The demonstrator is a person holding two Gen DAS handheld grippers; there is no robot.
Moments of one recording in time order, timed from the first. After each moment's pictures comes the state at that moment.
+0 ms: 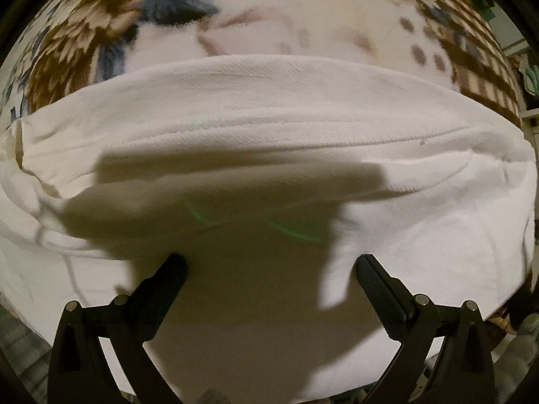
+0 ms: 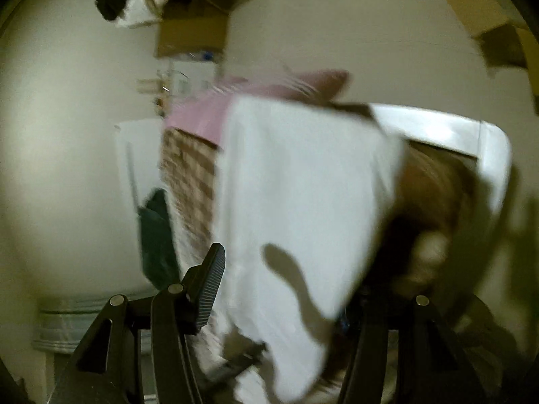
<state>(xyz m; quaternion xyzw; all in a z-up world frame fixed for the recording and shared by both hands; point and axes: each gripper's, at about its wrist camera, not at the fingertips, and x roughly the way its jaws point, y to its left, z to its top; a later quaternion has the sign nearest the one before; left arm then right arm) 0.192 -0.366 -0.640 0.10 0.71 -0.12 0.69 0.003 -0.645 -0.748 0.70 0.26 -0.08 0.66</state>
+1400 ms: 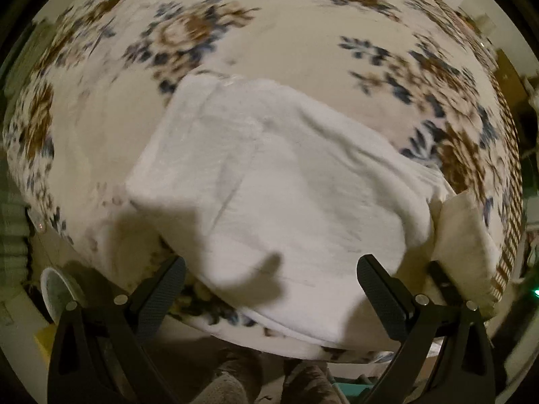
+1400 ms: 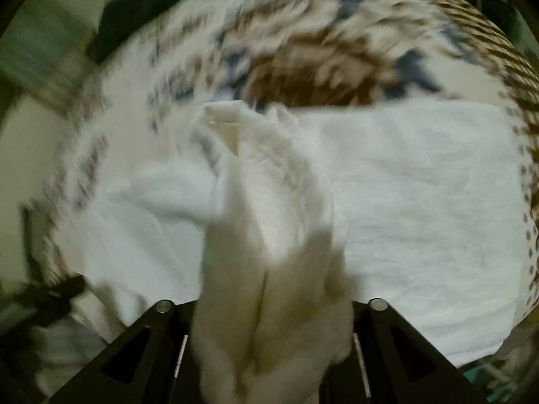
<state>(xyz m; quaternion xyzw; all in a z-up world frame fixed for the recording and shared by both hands) 0.186 0.037 -0.533 -0.14 0.64 0.06 0.76 0.181 -0.163 -0.651 0.18 0.58 0.02 0.80</state>
